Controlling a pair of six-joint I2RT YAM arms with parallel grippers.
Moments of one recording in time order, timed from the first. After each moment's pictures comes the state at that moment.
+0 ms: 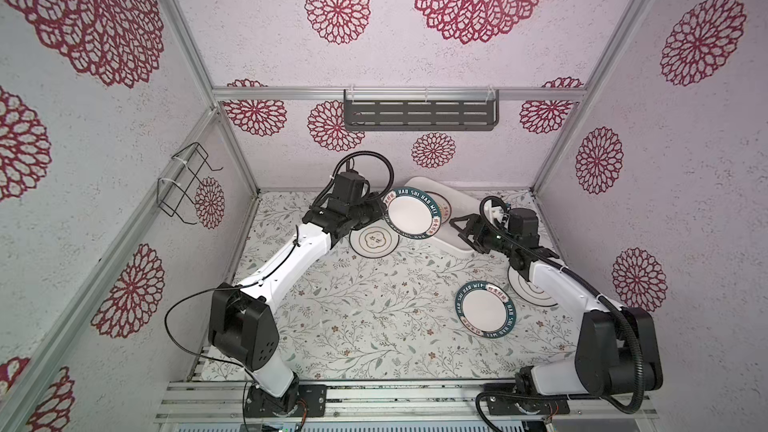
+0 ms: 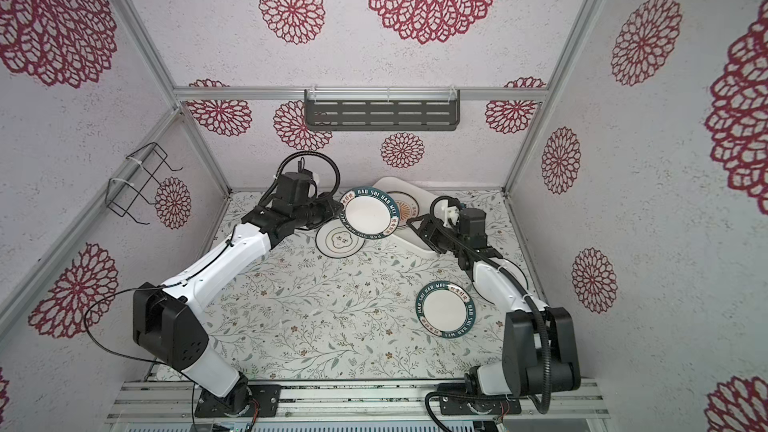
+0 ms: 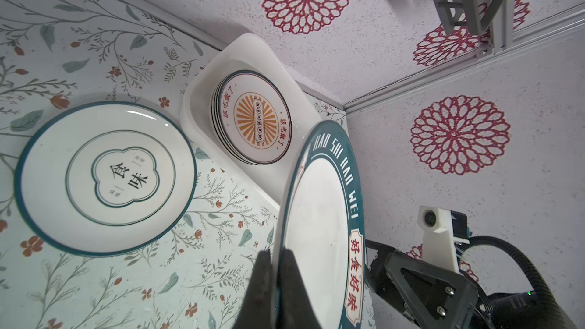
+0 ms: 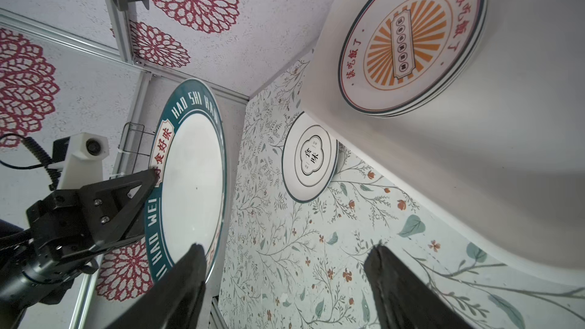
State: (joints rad) left arm -0.46 1.67 1.51 -0.39 0.19 -0.81; right arm 0.14 1.41 0.91 0.08 -0.67 0.82
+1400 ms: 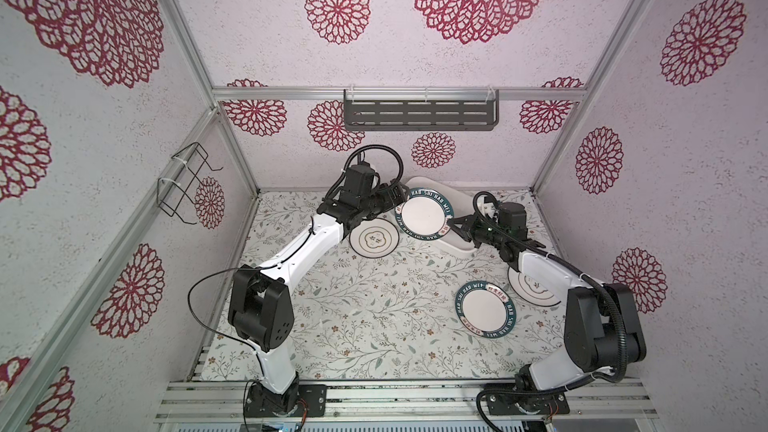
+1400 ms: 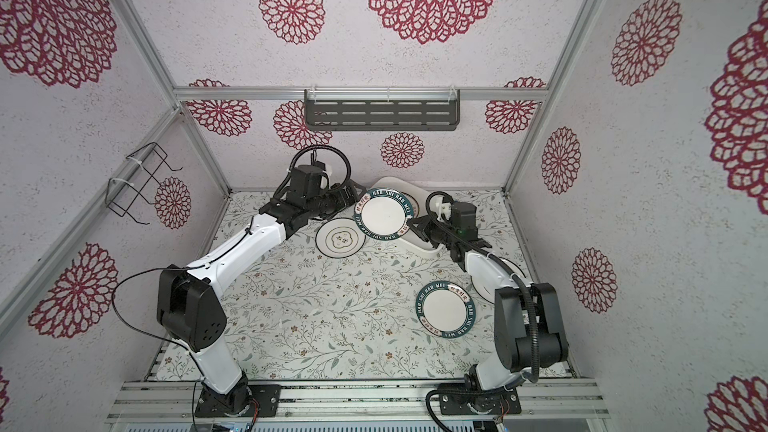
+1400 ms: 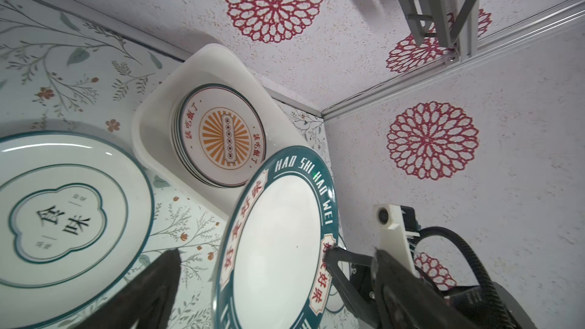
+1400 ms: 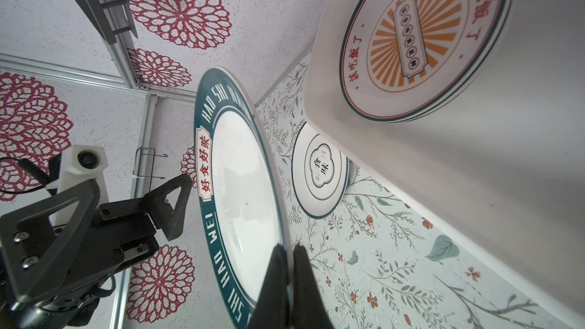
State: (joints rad) left arm -0.48 1.80 1.63 -0.33 0.18 -0.80; right arm 0.16 1.55 0.98 0.14 -0.65 0.96
